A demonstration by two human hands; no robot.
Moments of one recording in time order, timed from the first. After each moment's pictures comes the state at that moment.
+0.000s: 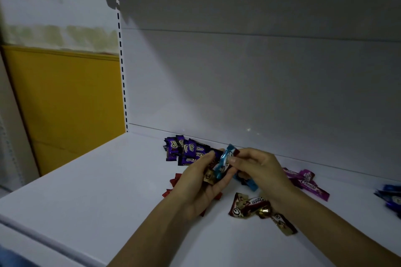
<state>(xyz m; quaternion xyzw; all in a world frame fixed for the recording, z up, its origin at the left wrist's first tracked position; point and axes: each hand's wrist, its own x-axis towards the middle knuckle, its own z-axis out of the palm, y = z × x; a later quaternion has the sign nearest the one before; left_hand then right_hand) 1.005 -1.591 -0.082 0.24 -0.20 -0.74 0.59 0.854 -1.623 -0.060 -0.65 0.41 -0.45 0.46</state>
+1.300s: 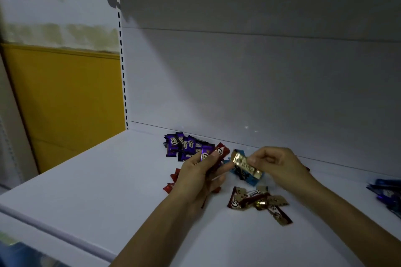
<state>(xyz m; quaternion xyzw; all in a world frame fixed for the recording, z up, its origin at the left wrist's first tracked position) 1.000 -1.578 -0.083 0.31 -0.32 -0.64 0.63 0.813 -1.625 -0.053 -0.73 0.43 -0.40 0.36</state>
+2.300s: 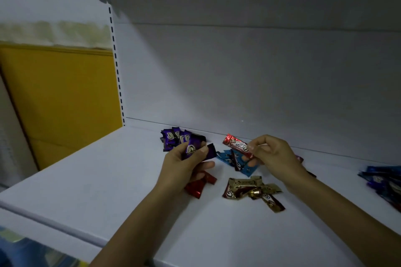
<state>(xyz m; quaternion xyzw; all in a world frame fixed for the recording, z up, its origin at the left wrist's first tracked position) 1.015 -1.568 -0.080 0.45 -0.41 -0.49 0.63 0.814 -1.627 -0.060 -0.65 0.45 -0.46 0.41</state>
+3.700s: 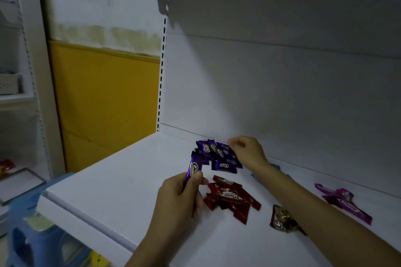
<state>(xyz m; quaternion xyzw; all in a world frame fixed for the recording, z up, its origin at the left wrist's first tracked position) 1.087 -1.519 -0.103 0.54 -0.47 -0.29 0.64 0.966 -1.693 -0.061 -0.72 0.51 -0.37 0.29</state>
